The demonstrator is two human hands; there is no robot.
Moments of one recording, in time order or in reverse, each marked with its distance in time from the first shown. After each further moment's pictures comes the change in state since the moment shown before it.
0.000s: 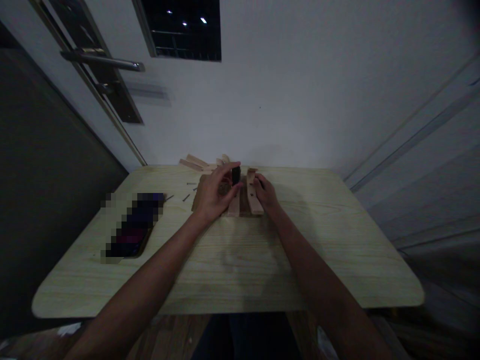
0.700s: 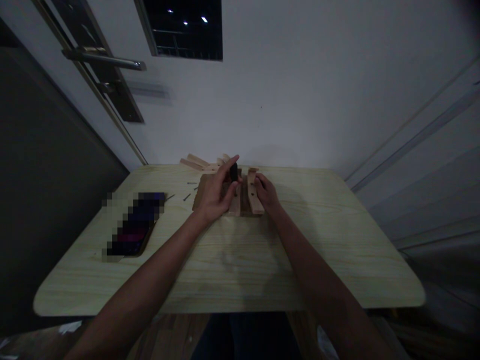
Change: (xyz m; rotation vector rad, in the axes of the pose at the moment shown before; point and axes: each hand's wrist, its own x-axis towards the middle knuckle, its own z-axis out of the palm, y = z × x) left_hand -0.001 0.004 -0.006 -0.125 -0.137 0.006; right_hand -0.001 -0.004 -0.001 0.014 -0.020 -0.010
